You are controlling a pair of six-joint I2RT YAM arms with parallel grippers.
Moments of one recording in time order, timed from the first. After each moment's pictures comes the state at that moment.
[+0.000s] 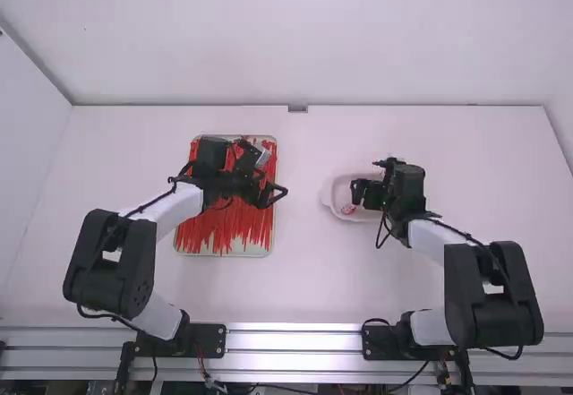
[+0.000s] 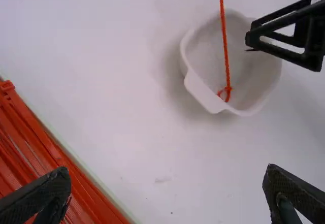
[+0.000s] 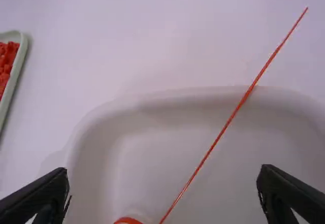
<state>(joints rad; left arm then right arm) -0.17 1.63 0.86 -0.07 0.74 0.17 0.09 1.52 0.55 0.23 -0.23 0.24</state>
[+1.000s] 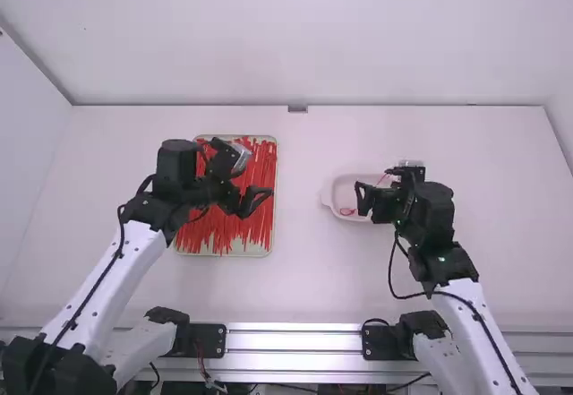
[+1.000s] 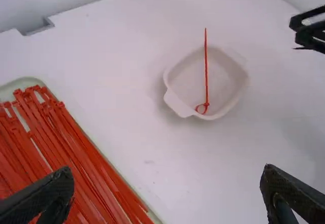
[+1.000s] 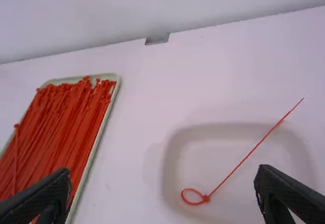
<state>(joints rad) -0.15 1.11 0.85 -0.39 0.60 0.17 0.13 0.82 0.51 -0.16 -0.20 0.23</state>
